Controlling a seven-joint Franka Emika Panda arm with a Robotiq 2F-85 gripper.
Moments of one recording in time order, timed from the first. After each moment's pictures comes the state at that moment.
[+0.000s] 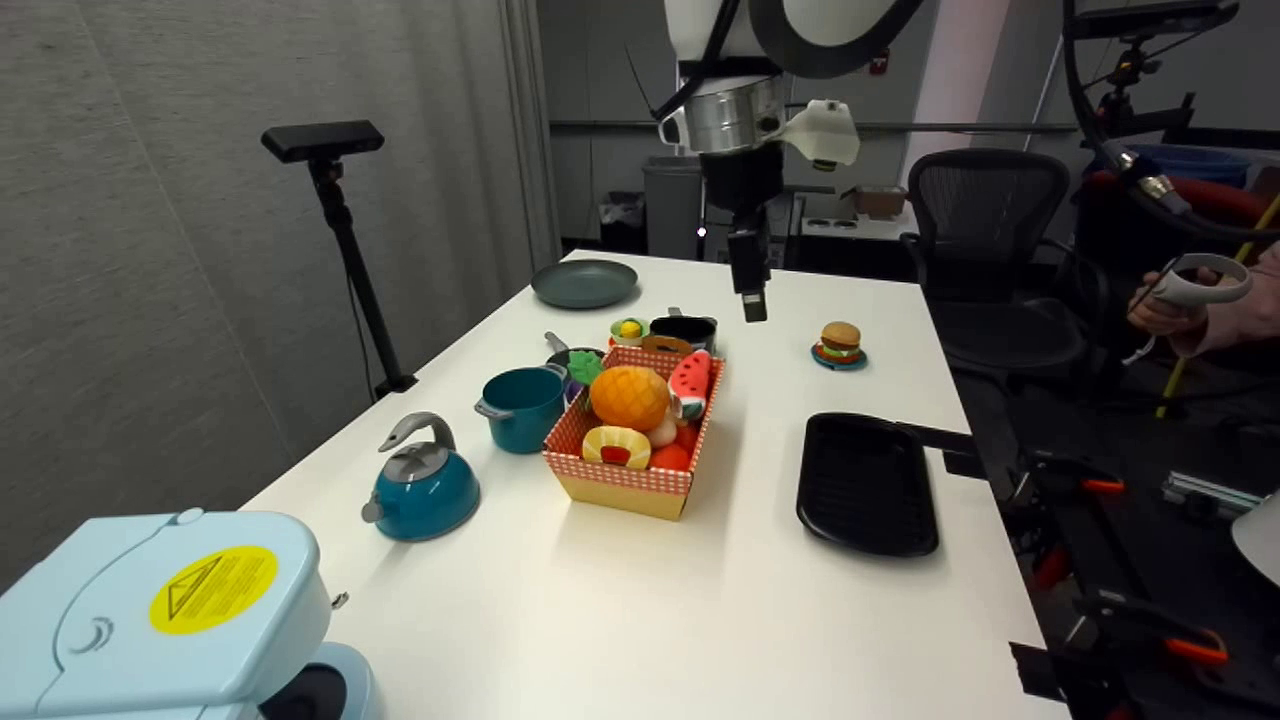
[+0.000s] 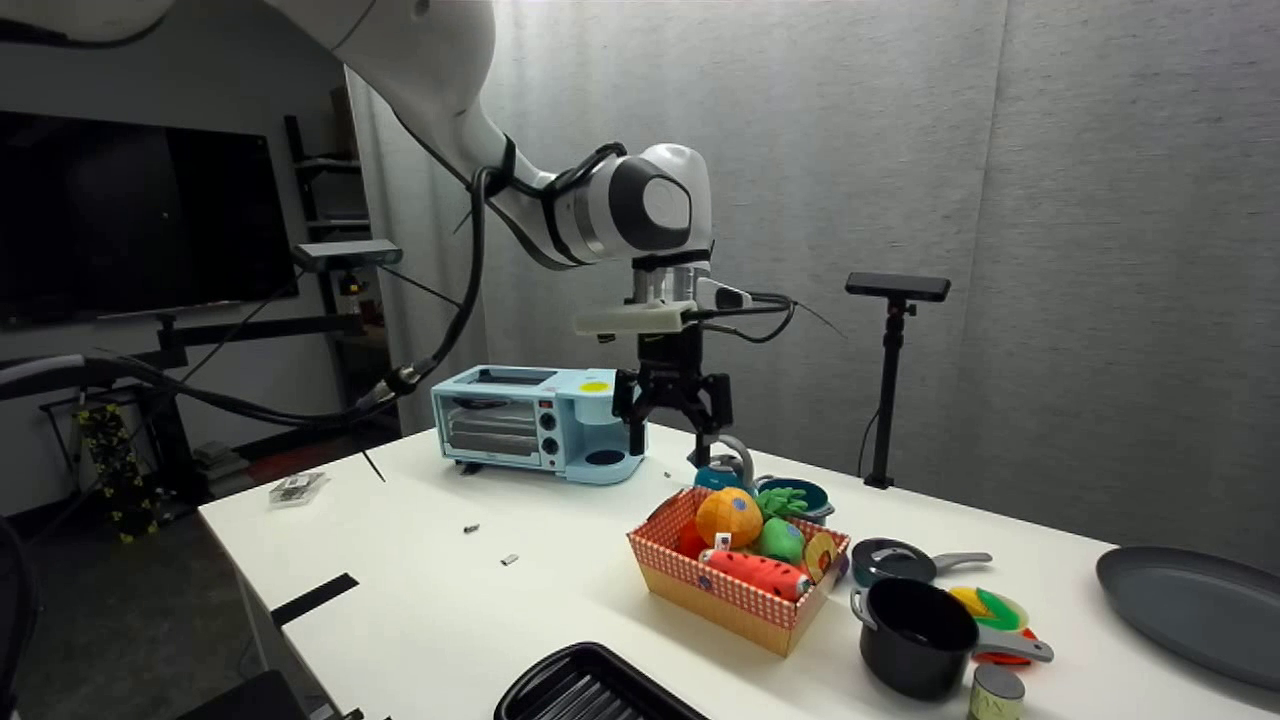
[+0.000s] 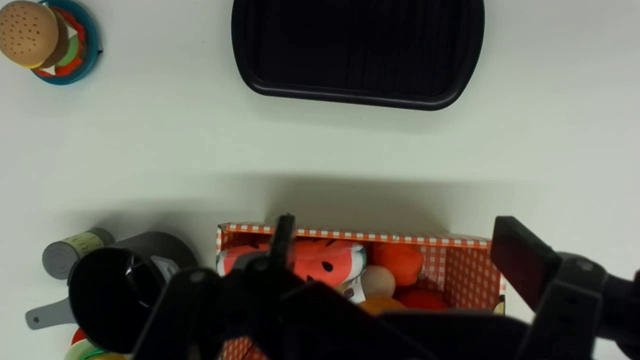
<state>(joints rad) 0.01 0.25 -0.03 -1.92 -0.13 1.98 -0.05</state>
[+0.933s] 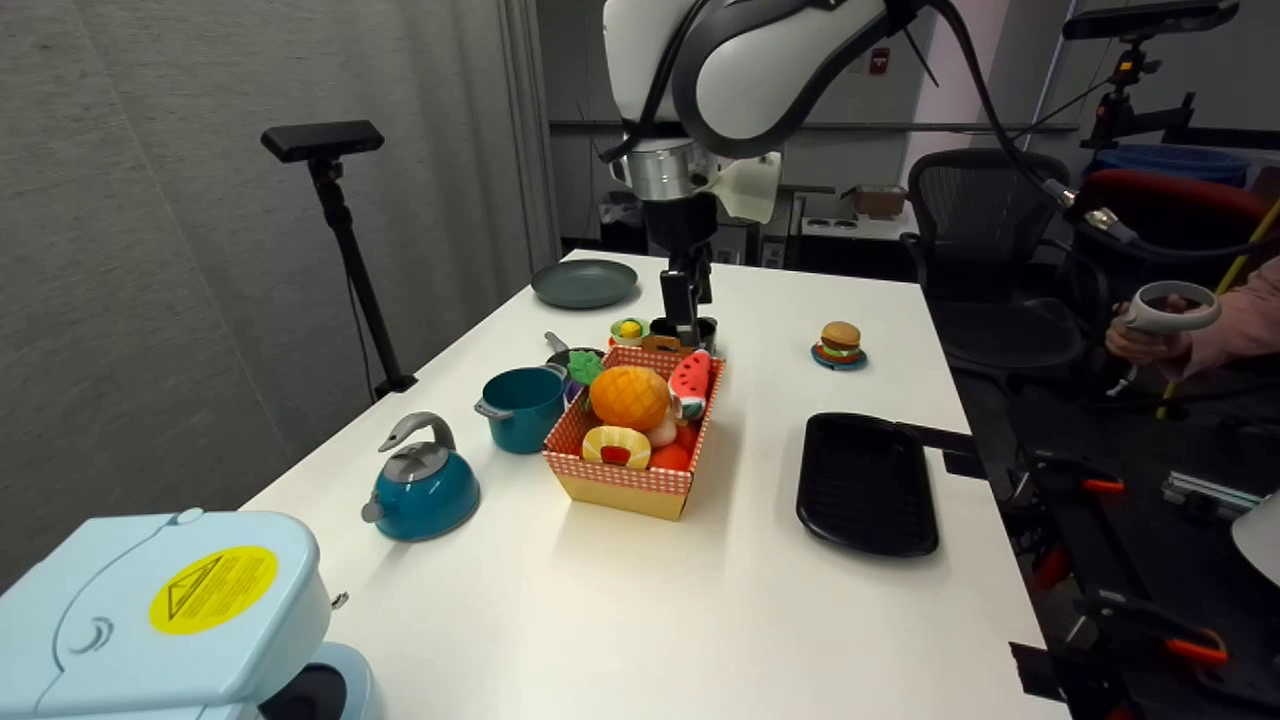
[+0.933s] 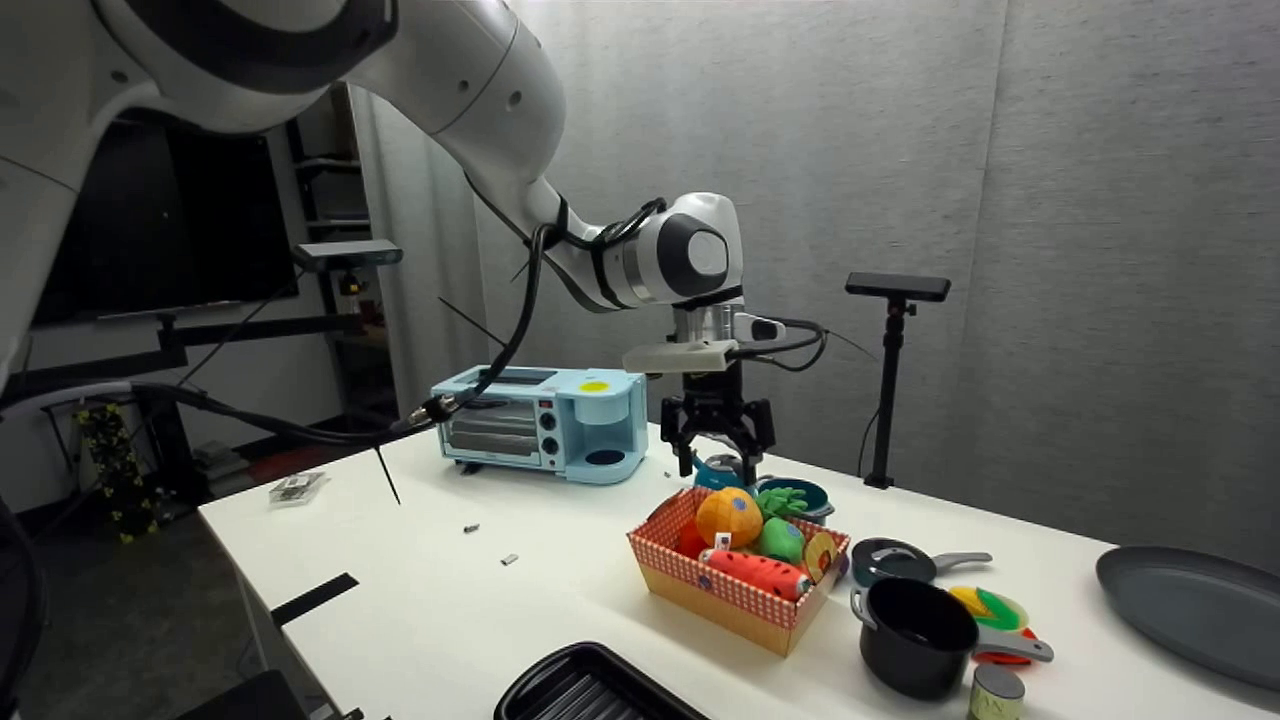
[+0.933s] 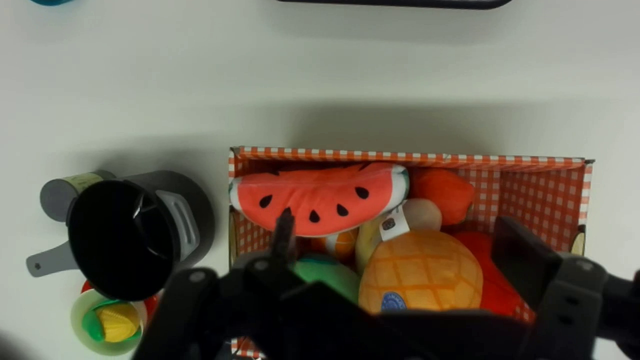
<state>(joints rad) 0.01 0.47 -0.05 -1.73 -0.16 2.07 -0.01</state>
